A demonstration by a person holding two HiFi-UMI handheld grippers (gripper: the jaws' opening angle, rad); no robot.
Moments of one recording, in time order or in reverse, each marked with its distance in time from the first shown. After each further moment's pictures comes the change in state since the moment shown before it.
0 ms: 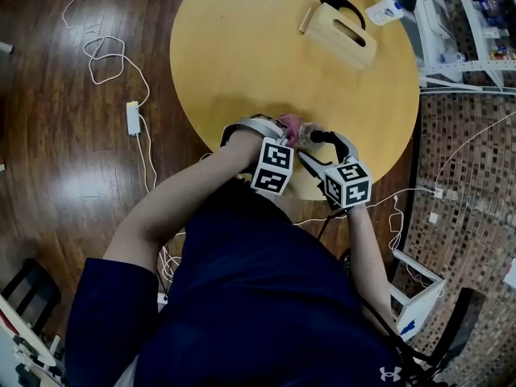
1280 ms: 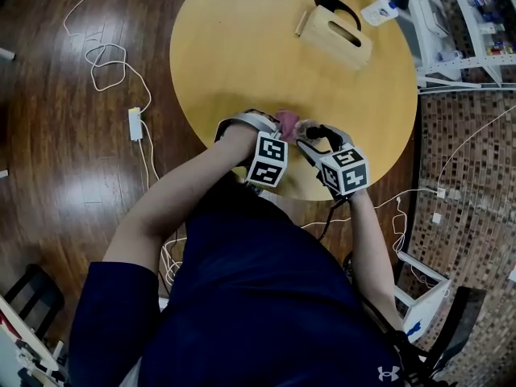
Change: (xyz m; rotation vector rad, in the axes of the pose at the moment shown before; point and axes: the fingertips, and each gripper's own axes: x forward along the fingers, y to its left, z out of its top) left arm 0.010 0.006 -0.030 0.039 0.097 -0.001; right arm 0.015 -0.003 0.015 -0.073 0.051 0.033
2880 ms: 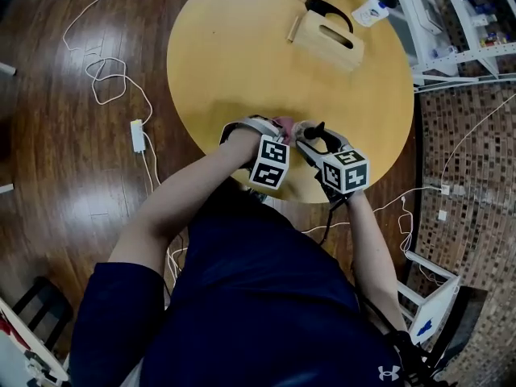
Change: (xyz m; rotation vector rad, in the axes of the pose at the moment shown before) left arm 0.004 0.004 0.014 0.048 -0.032 -0.033; right arm -0.001 -0.009 0.003 0.160 -0.093 0.006
